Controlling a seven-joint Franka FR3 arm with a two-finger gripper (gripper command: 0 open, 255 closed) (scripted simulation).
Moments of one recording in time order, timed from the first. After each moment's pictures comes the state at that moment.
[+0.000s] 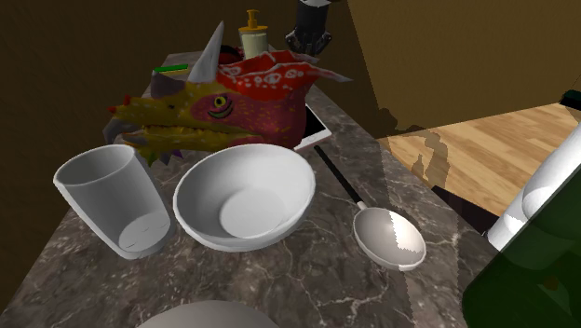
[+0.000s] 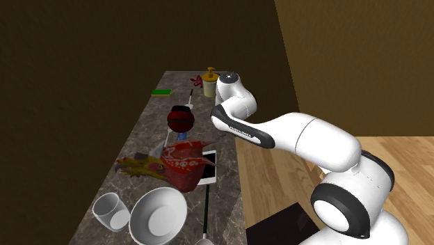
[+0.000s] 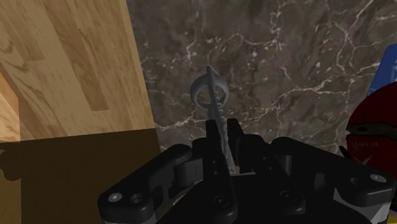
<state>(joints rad) -0.04 -0.05 0.24 -1.78 -0.18 2.04 0.68</state>
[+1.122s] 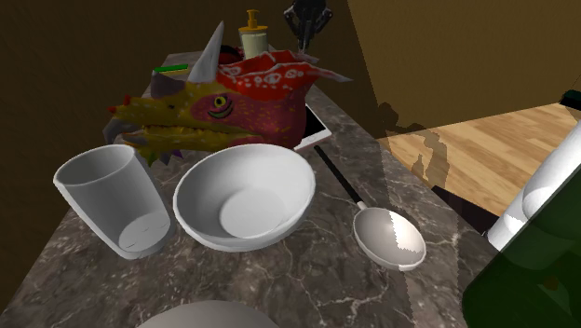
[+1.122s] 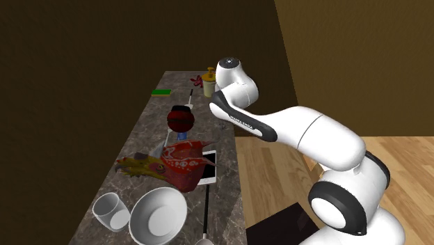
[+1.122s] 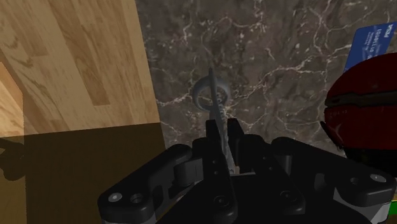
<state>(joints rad) -0.04 -0.03 0.24 -1.62 -0.18 1.90 0.66</state>
